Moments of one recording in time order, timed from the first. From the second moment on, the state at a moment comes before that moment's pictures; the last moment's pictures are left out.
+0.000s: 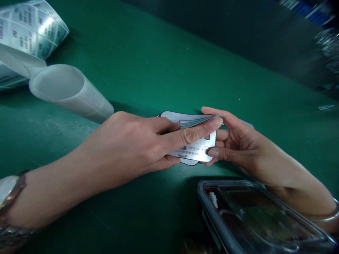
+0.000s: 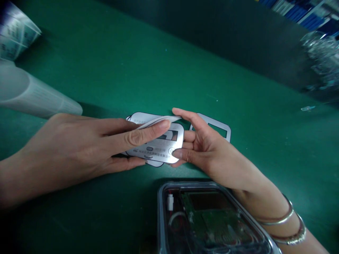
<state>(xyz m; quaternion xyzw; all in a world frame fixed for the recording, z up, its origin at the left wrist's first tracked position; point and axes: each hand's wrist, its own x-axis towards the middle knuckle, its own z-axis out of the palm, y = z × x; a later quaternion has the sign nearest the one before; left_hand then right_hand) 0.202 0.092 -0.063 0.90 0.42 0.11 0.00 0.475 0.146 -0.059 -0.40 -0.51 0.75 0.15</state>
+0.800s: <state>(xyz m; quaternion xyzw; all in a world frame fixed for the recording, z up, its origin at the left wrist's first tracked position) 0.205 0.096 -0.059 0.89 0.45 0.07 0.10 0.474 0.145 -0.060 -0.46 -0.48 0.73 0.16</state>
